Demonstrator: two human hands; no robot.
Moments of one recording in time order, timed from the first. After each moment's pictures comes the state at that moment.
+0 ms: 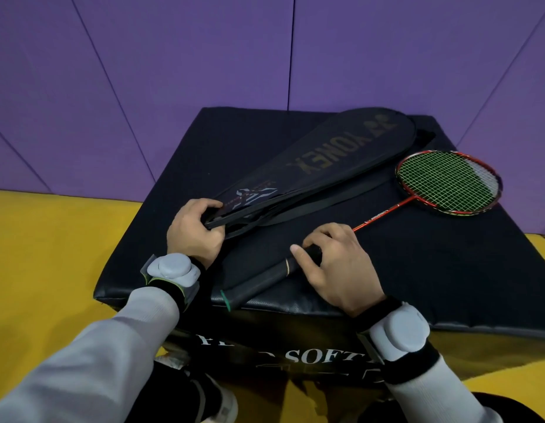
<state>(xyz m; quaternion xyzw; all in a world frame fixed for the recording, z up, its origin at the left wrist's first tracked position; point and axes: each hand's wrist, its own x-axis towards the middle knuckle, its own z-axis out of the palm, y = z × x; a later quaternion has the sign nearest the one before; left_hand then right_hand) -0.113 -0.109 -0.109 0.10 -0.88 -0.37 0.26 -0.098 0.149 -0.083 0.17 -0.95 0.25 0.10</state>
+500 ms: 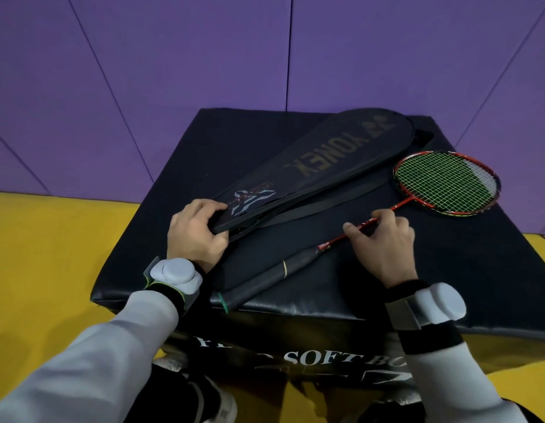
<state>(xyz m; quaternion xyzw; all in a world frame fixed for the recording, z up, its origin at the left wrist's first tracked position) -0.109 -0.103 -0.101 0.05 -0.92 -0.29 0.26 -0.139 0.195 -0.074 -0.11 -0.94 0.33 0.06</state>
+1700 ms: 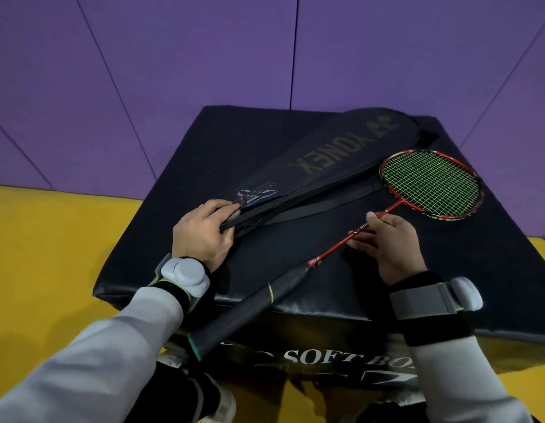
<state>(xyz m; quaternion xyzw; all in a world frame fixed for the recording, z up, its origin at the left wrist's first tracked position) -0.113 -0.100 -0.114 -0.01 -0.93 -0.17 0.34 -0.153 0.199 -0.069 -0.17 -0.60 0.78 -0.05</state>
